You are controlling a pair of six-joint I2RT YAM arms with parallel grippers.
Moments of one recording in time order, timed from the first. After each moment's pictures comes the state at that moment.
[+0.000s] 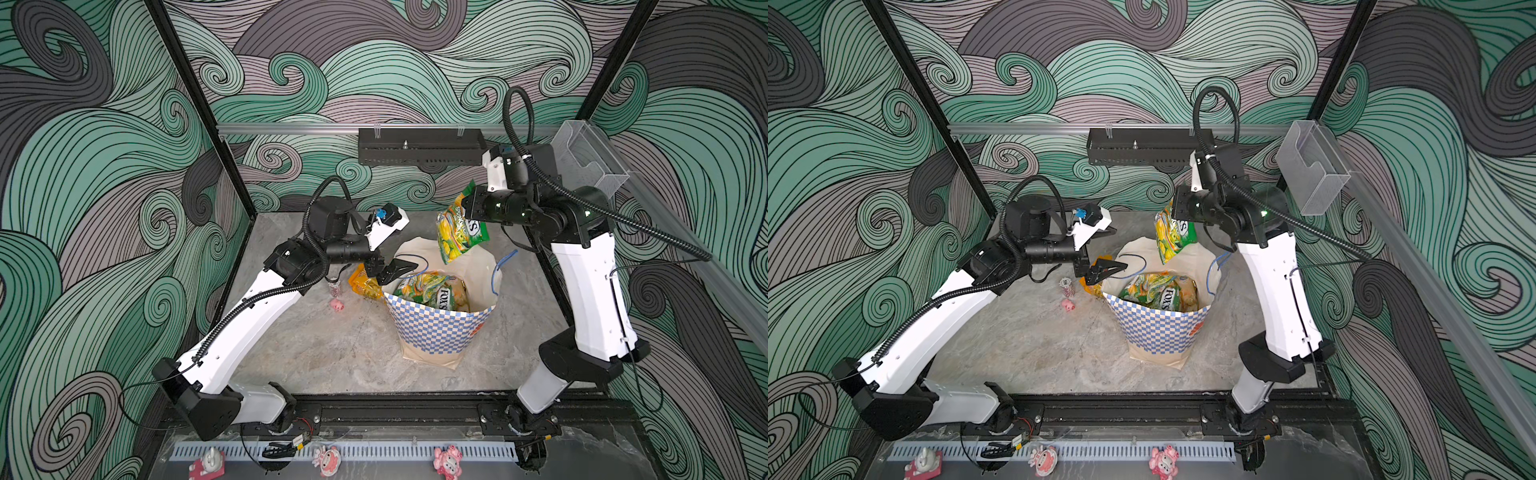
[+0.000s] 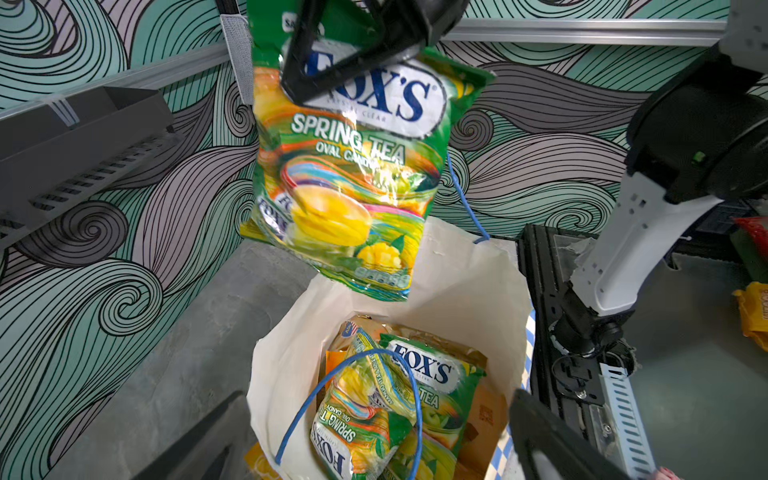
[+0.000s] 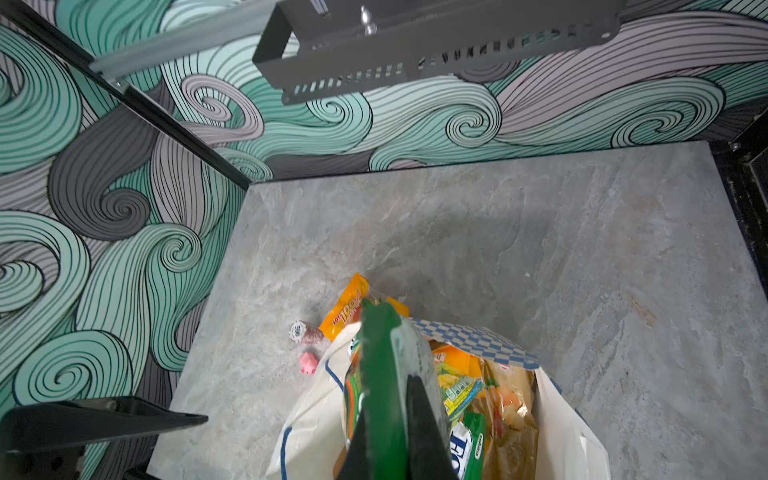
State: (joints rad) left arm -0.60 1.34 1.55 -0.60 0.61 0.31; right arm 0.44 1.72 2.54 -1.42 0.04 0.42
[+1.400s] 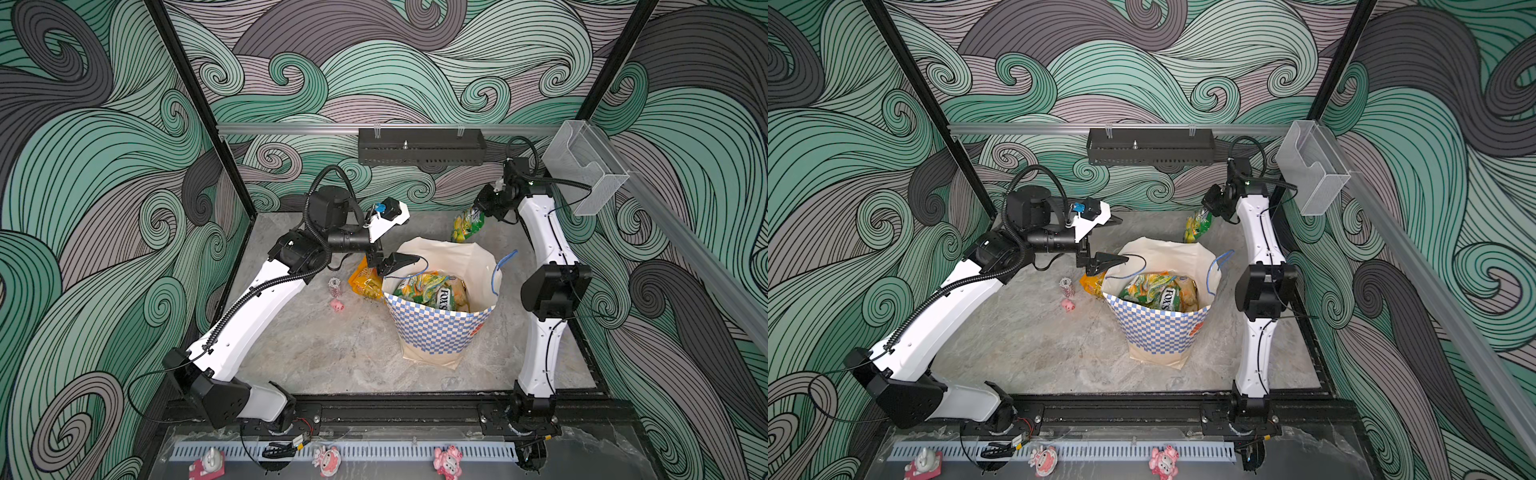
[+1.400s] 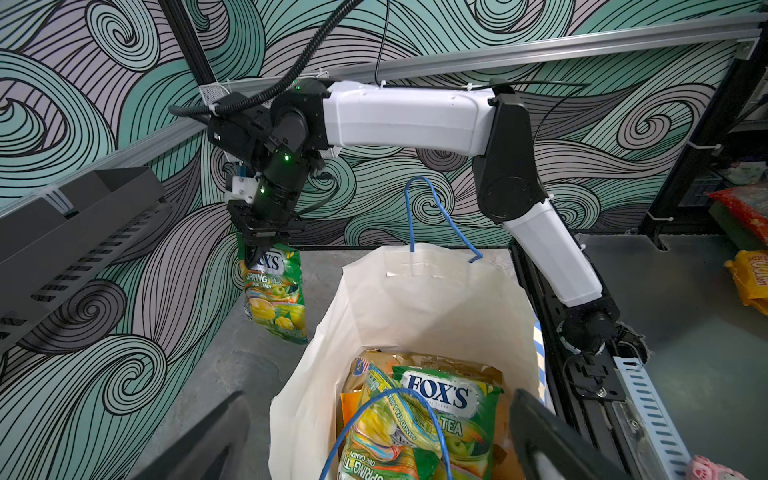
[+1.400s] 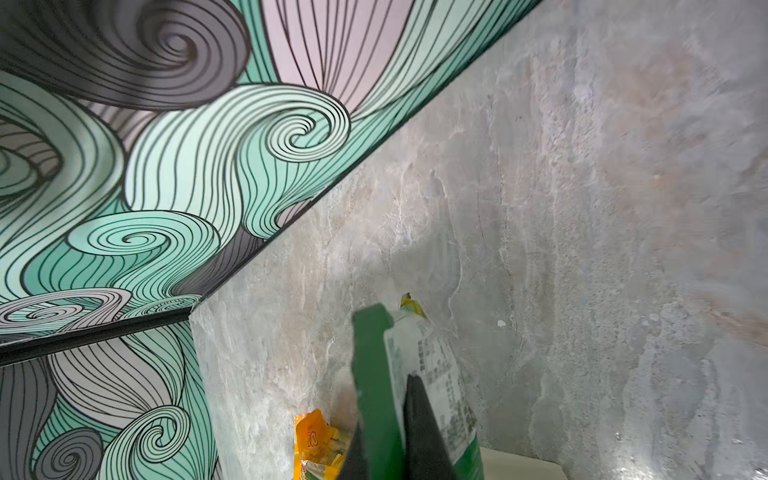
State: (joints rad) left arm -0.56 1.41 1.61 -0.54 0.74 0.42; right arm 0.01 2.21 2.32 -1.02 -0.31 0.64
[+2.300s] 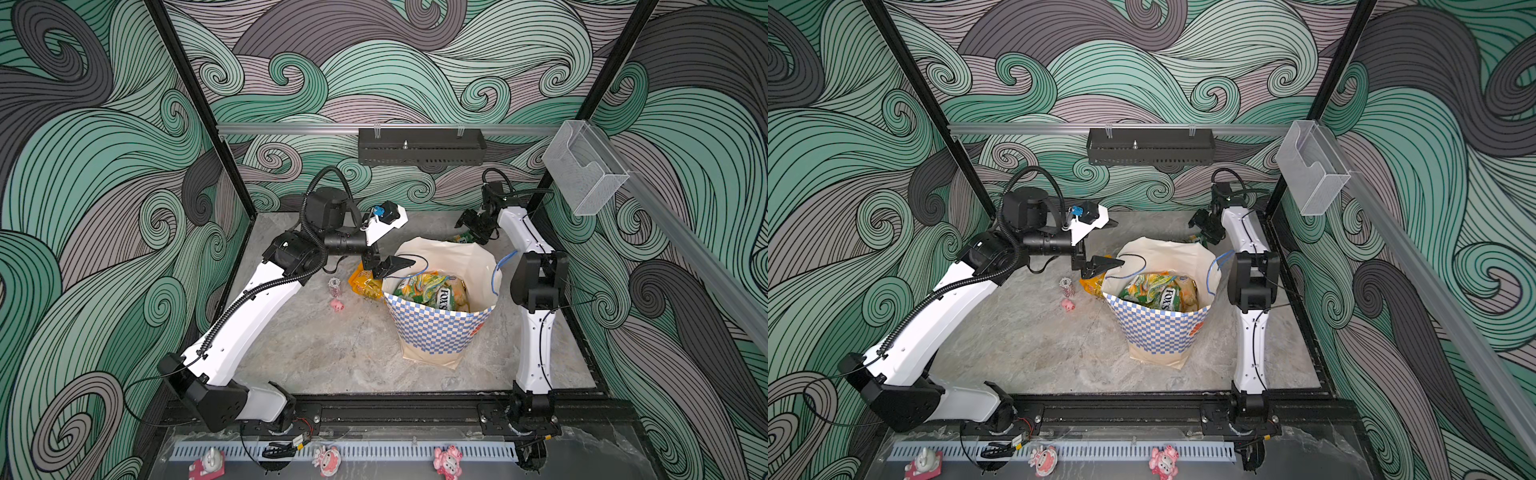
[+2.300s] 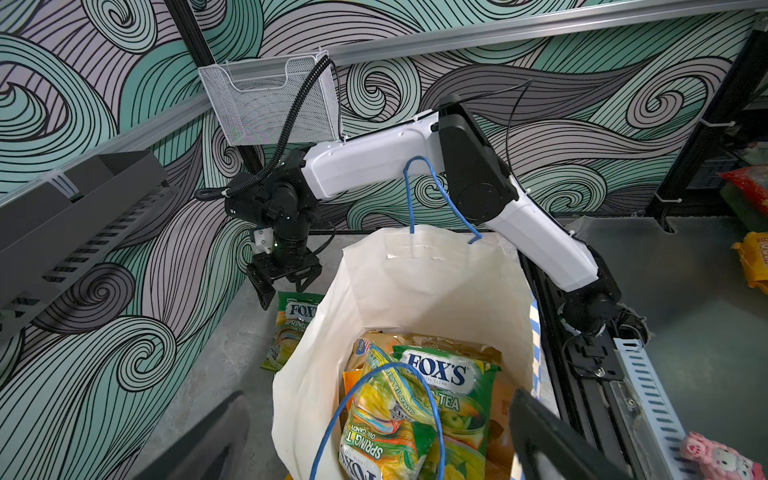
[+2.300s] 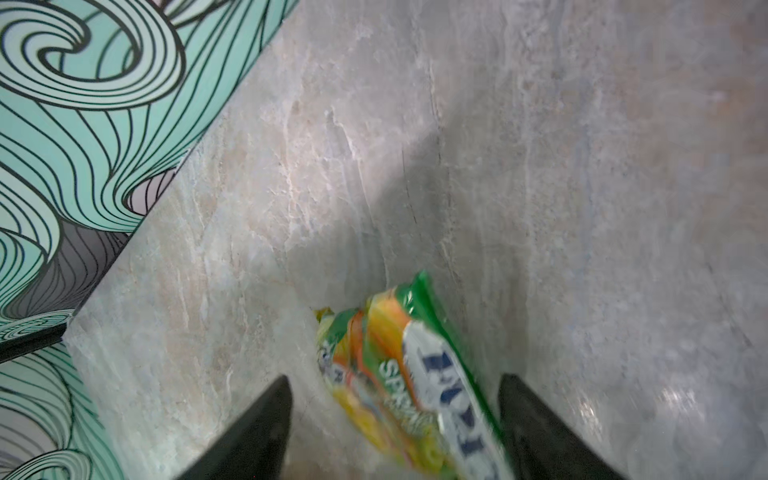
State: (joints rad) left arm -0.56 1.38 1.62 -0.62 0.71 0.47; right arm 0.03 2.35 2.24 -1.00 -0.22 0.60
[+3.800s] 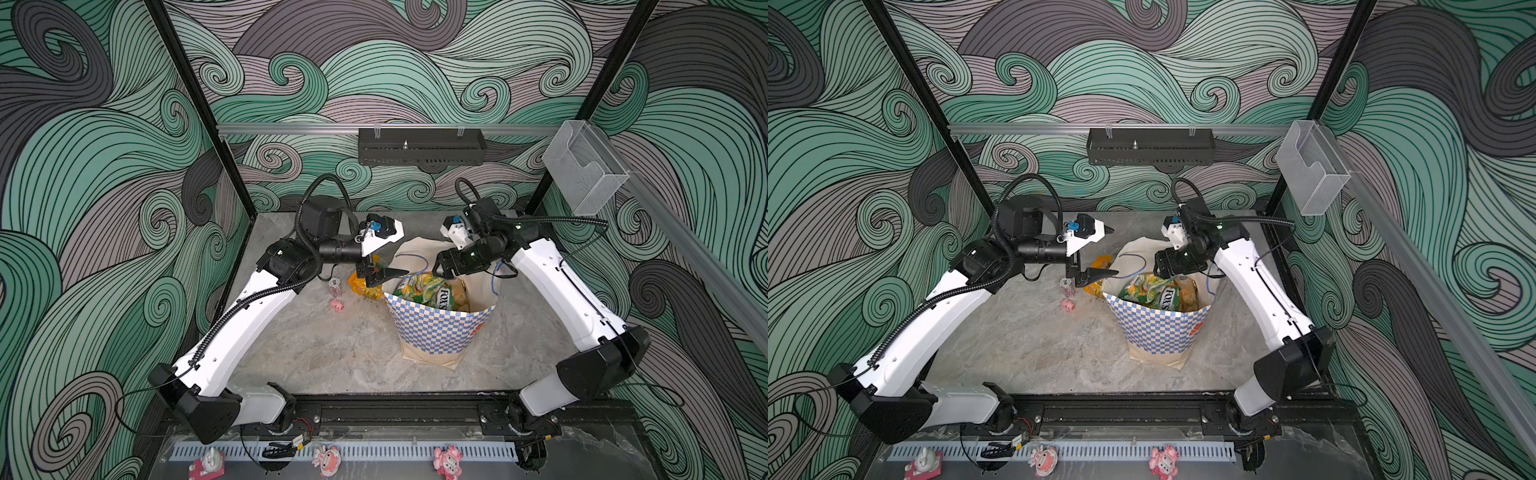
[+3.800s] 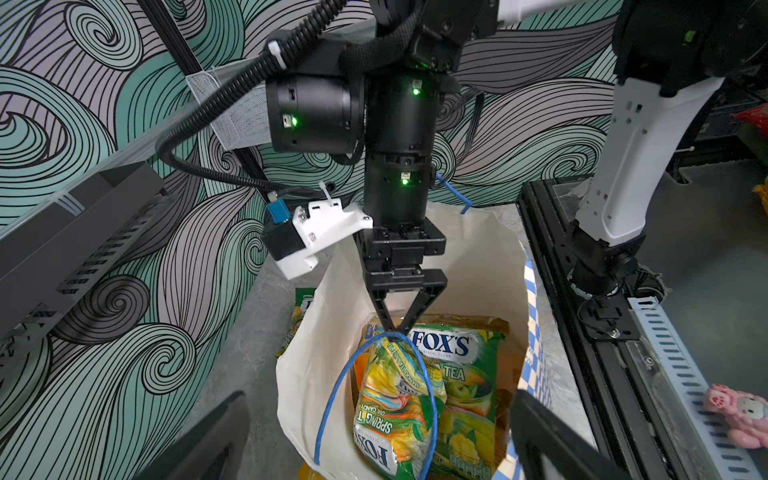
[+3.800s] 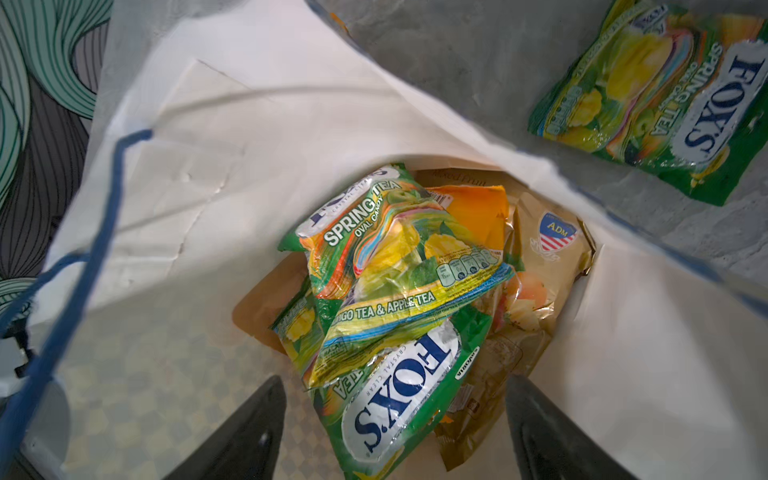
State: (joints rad) left arm -0.56 1.32 1.53 -0.64 0.71 0.60; right arm 0.44 1.55 1.65 -1.25 -0.25 0.09
